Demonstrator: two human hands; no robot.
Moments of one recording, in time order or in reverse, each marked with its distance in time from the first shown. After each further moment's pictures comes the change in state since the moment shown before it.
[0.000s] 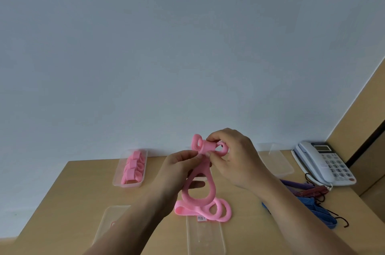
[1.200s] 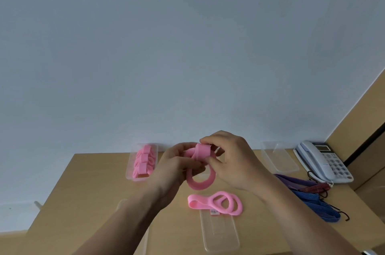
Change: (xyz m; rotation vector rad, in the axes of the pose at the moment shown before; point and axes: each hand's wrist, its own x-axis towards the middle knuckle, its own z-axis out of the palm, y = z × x) left_hand -0.003 -0.007 -0.079 -0.165 -0.071 0.011; right_hand 0.011 -0.066 0.046 -0.005 -0.140 0.039
